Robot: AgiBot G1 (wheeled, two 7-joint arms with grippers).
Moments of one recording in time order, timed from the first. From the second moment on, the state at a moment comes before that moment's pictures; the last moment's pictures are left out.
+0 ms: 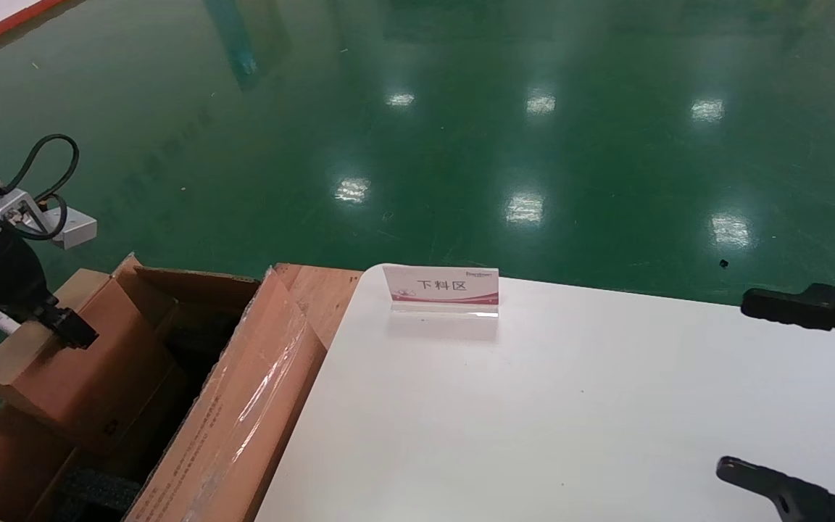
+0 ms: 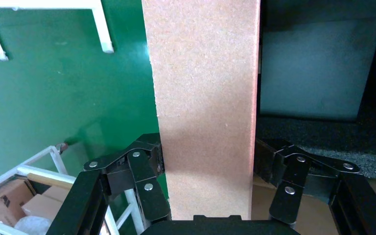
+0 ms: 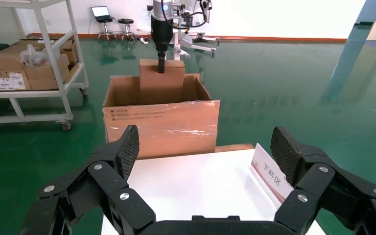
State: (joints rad) left arm -2.14 0.88 2.67 -0.12 0.85 1.36 -0.88; right arm 1.08 -0.60 -0.30 1.28 -0.72 -1.49 0.18
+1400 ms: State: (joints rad) left arm -1.99 0.89 2.67 -0.08 0.85 1.33 -0.93; right arm 1.08 -0.60 -0.30 1.28 -0.72 -1.49 0.18
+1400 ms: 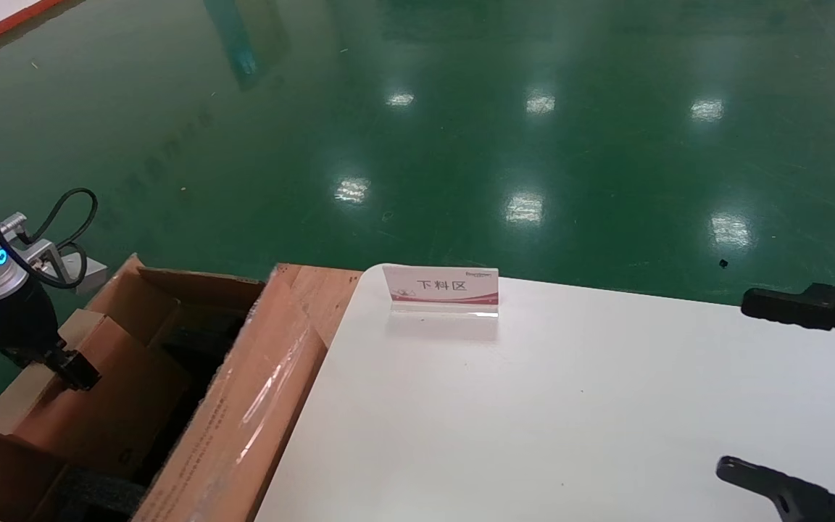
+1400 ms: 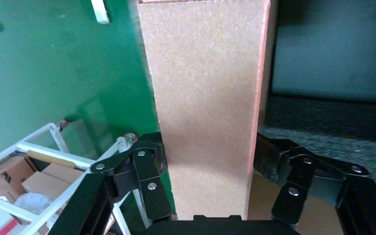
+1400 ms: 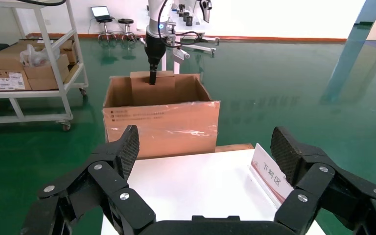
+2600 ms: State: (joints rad) left arm -2.16 0.82 2.57 -0.16 0.72 1.41 -0.74; right arm 1.08 -0.60 -0.30 1.28 -0.72 -1.49 0.18
